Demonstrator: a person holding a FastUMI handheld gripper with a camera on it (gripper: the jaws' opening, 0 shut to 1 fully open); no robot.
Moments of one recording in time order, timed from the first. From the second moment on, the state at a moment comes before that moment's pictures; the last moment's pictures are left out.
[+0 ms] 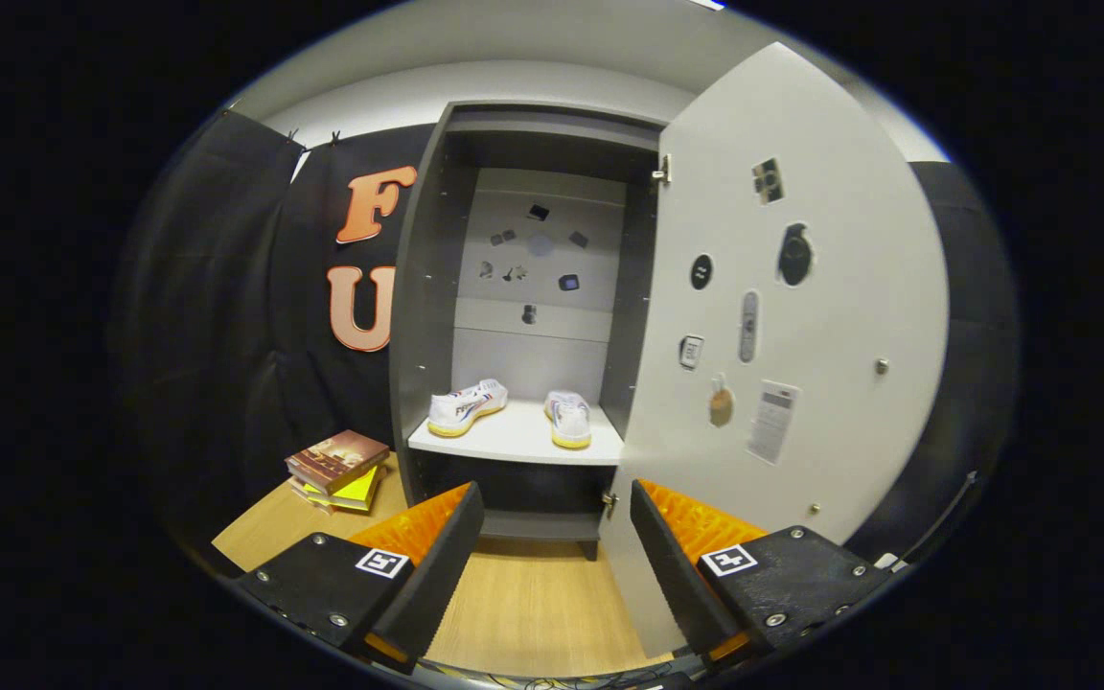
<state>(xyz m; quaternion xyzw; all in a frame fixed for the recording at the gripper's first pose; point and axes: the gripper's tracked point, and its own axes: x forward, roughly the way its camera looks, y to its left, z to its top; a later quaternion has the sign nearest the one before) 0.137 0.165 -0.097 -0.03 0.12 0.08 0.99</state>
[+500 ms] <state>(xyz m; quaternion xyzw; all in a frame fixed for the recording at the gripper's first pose) 0.119 0.017 -0.116 -0.01 0.12 -0.05 0.99</state>
